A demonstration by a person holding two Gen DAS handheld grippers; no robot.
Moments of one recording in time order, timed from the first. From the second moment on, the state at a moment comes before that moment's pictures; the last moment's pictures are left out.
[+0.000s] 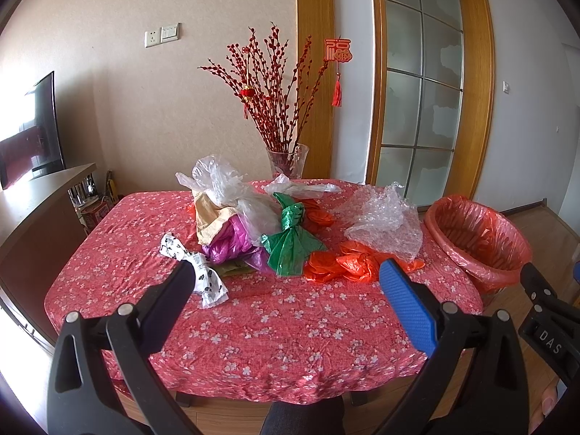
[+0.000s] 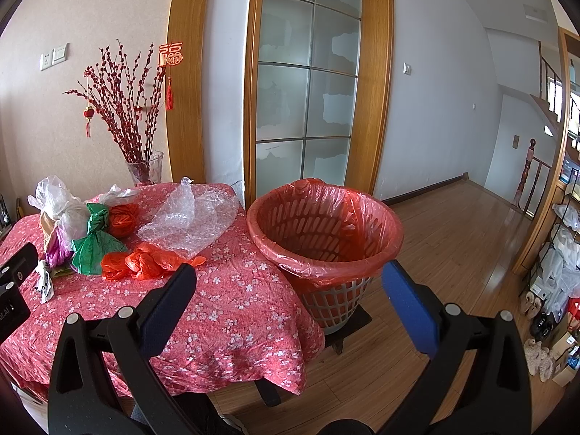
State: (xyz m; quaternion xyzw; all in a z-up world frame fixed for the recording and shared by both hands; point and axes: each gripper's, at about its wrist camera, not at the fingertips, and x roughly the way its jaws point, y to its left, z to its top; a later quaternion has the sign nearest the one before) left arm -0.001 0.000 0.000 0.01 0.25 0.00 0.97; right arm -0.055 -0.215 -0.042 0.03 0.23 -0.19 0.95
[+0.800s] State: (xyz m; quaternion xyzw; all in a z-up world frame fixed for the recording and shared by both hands) left arm -0.001 -0.005 -0.005 0.01 0.25 0.00 0.97; right arm -0.055 -0.214 -0.040 0.03 0.23 -0.19 0.96
